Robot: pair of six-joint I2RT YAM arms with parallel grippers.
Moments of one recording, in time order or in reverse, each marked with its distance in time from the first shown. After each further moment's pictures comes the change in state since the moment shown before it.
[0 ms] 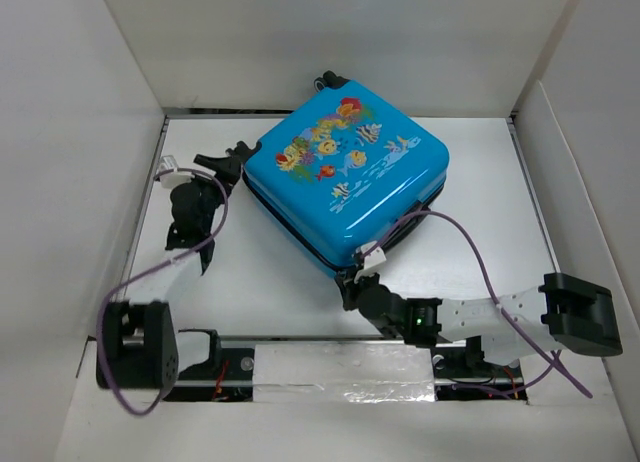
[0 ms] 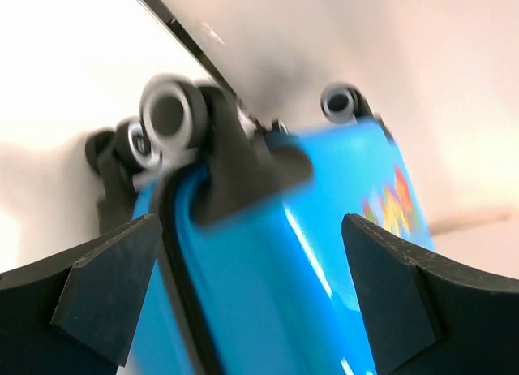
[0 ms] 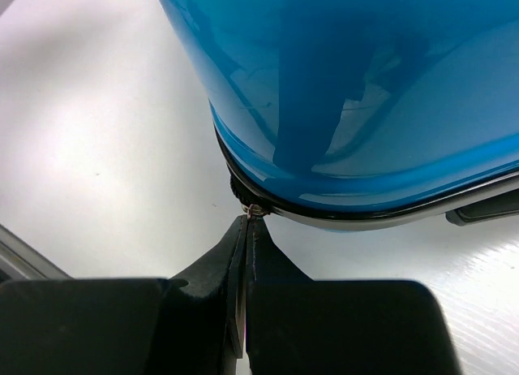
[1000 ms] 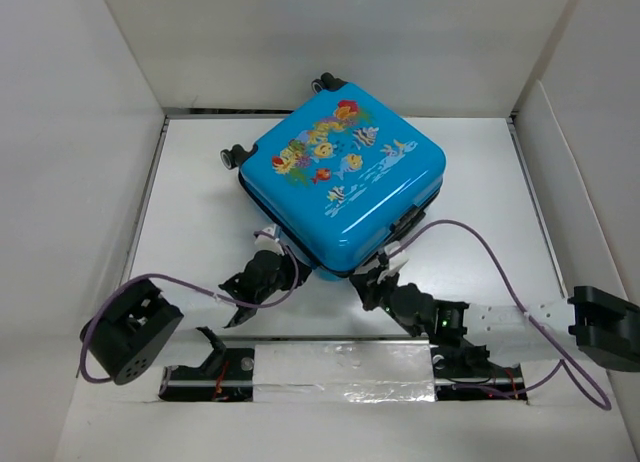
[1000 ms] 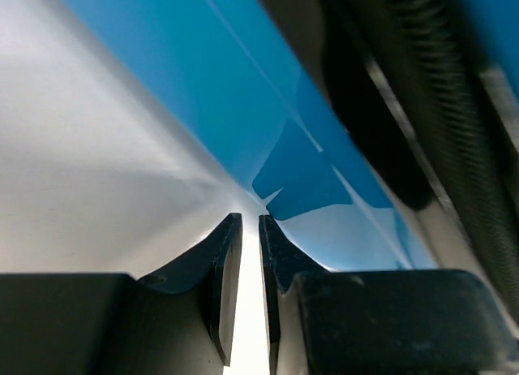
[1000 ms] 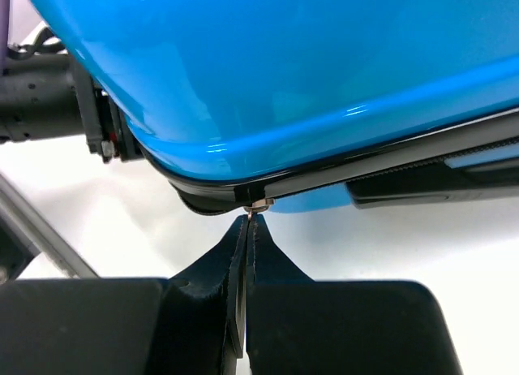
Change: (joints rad) left arm -0.660 0.125 -0.316 0.040 -0.077 0.095; right arm -0.109 -0.211 -0.225 0.141 -0.216 -0.071
